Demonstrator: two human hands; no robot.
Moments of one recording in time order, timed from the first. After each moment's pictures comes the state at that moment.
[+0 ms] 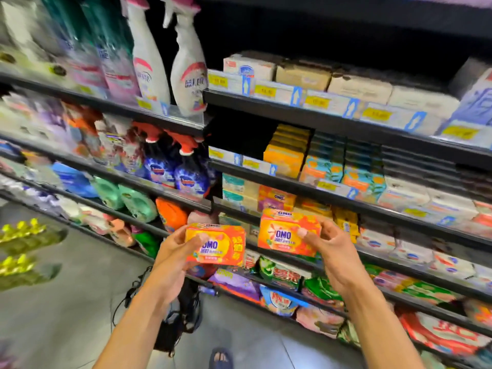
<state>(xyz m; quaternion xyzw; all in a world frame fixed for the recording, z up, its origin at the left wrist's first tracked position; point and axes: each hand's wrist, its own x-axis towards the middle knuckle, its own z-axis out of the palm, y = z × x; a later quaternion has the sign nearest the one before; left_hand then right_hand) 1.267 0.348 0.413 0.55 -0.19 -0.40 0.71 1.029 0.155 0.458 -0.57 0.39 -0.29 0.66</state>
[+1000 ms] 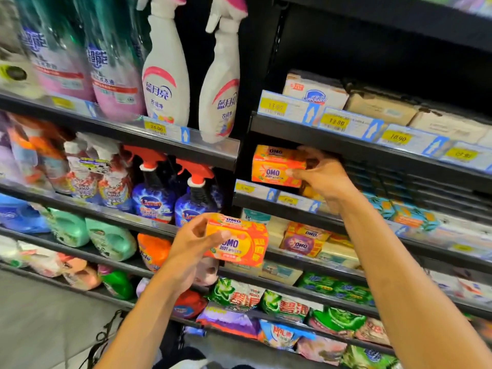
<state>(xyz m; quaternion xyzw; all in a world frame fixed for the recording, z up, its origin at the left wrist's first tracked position) 1.431 0.277 0.416 0.49 -0.27 -0.47 0.68 1.264 0.027 0.514 -0.74 0.44 -0.31 0.40</state>
